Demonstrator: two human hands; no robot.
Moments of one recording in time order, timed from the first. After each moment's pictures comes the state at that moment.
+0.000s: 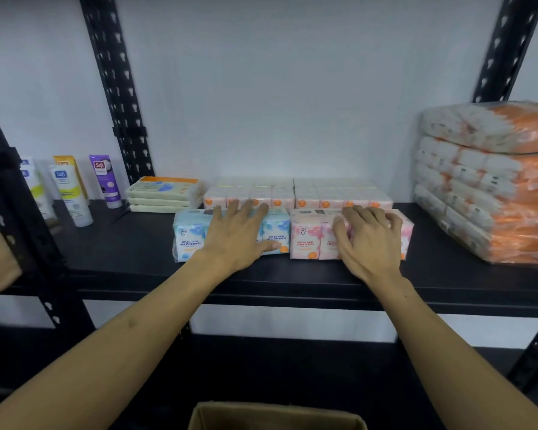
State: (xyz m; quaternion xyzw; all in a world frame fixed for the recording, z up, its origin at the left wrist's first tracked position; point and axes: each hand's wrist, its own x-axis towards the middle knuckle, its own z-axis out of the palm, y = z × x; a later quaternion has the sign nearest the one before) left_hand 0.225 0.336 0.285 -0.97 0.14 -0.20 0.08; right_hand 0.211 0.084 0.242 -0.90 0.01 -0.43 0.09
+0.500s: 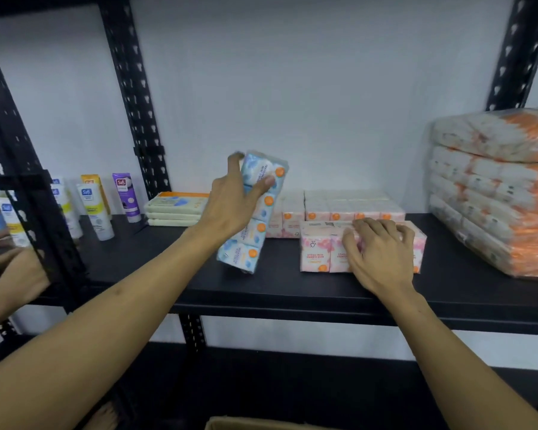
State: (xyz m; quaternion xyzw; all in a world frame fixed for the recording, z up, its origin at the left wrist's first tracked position) left_hand 0.225 0.347 0.361 -0.87 0.14 -0.30 -0.37; right_hand 0.211 0.083 0.243 -0.90 0.00 -0.43 0.09
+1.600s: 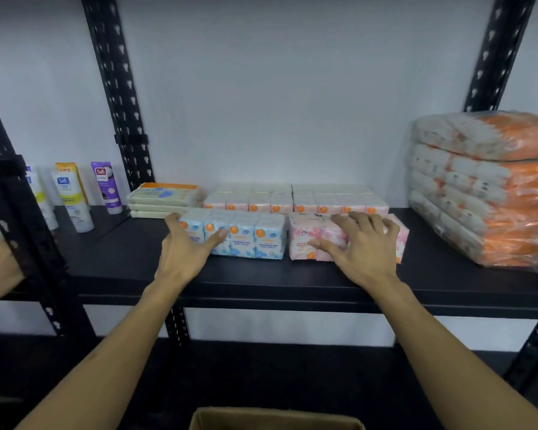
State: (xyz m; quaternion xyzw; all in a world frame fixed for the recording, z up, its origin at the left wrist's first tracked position) left_hand 0.215 0.411 0.261 -0.85 -0.04 -0.23 -0.47; right_hand 0.209 0.080 0.242 -0.92 -0.01 -0.39 0.07
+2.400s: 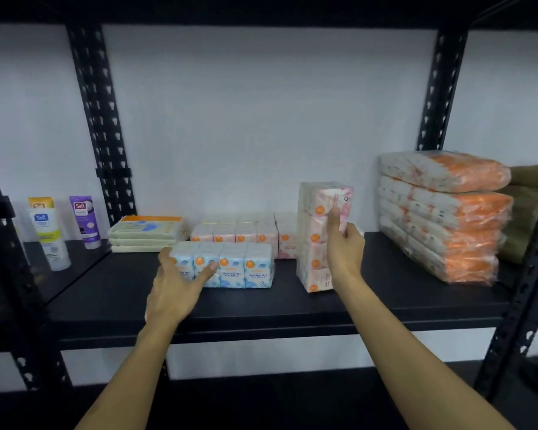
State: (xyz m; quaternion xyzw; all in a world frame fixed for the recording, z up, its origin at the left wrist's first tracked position) left_hand 0.208 0.417 0.261 -0.87 -0.05 -0.20 -0.44; right_hand 0.184 0.136 0.314 -0.64 0.11 -0.34 0.68
